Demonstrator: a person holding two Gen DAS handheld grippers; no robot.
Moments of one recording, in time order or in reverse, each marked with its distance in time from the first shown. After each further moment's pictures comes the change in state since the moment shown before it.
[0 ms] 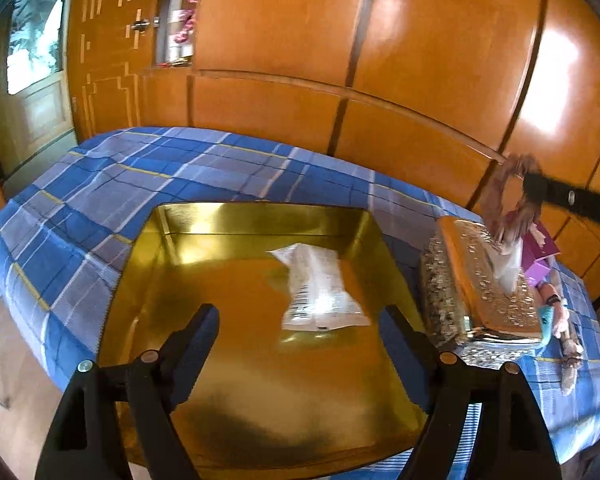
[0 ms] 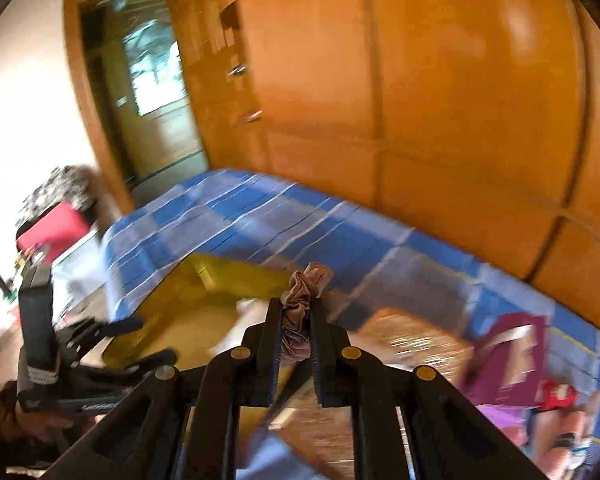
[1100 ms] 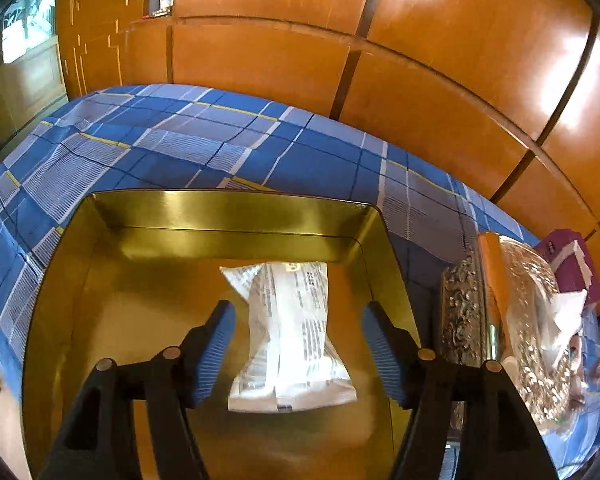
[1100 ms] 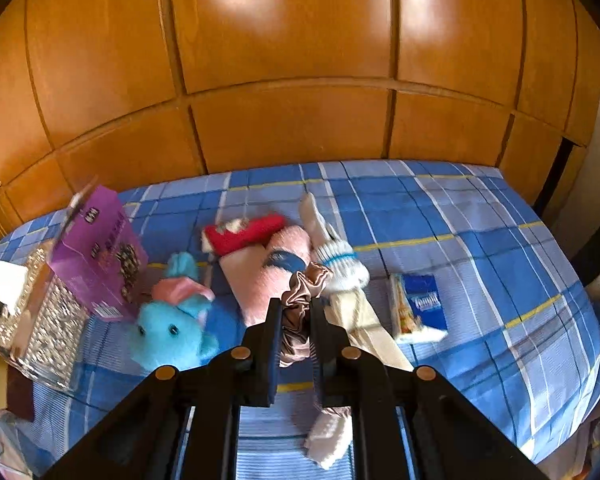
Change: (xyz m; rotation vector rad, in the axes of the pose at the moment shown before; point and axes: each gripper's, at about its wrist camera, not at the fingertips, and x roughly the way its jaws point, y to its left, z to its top) left arm 0.097 -0.035 0.041 -0.045 0.157 -0.002; right arm -0.159 -0.222 -0.189 0.562 0.007 -0.719
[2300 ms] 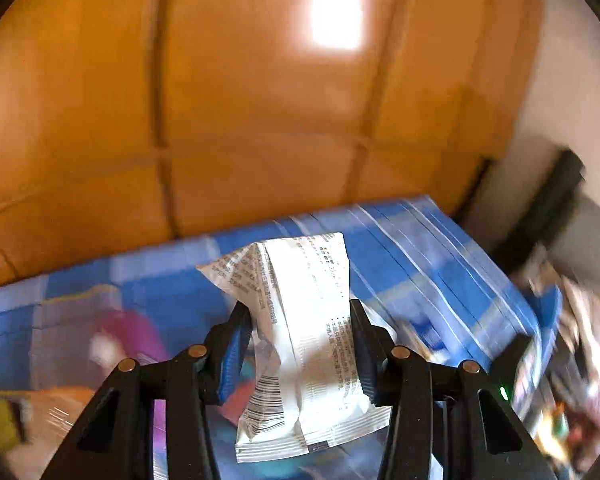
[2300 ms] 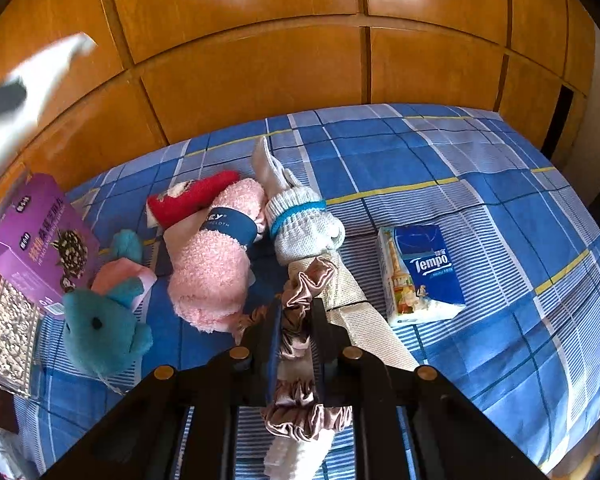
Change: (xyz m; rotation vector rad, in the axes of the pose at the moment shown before) left arm -0.054 -0.391 0.031 0.576 -0.061 -0.484; right arm 0.071 -0.047 -0.026 0.100 0.109 -0.002
